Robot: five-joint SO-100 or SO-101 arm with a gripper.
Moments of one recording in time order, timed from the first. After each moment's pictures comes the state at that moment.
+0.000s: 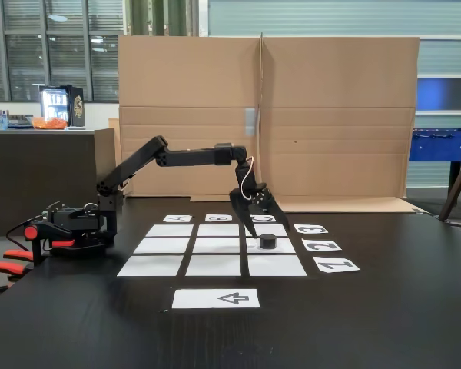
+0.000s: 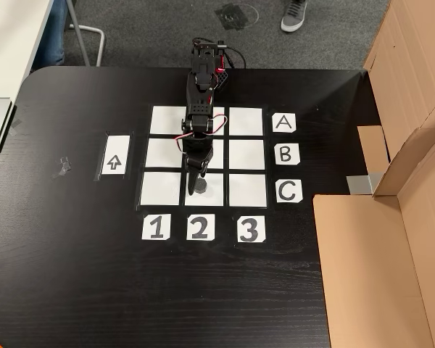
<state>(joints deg) -4.0 39.5 37.0 78.5 16.9</state>
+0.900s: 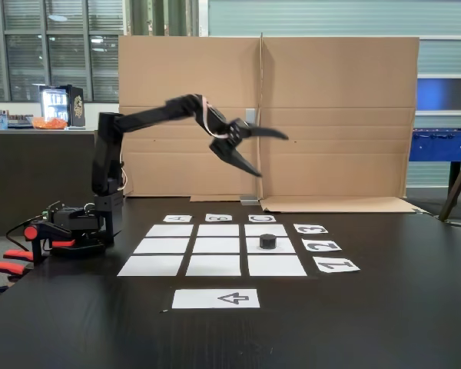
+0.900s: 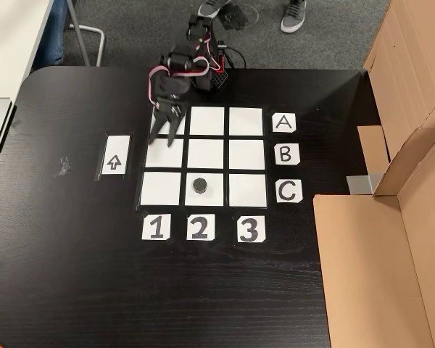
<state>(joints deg) 9.4 85.3 70.1 58.8 7.6</state>
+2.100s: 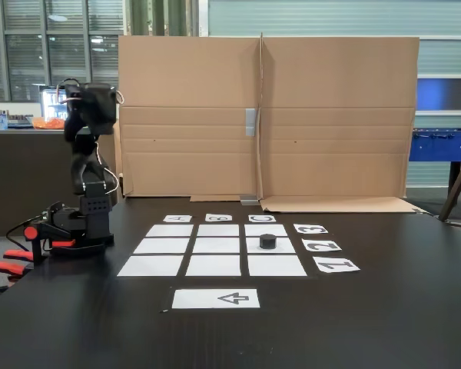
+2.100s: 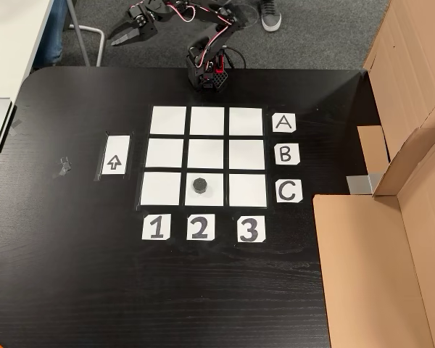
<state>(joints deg) 59.9 147.7 116.1 51.7 -3.6</state>
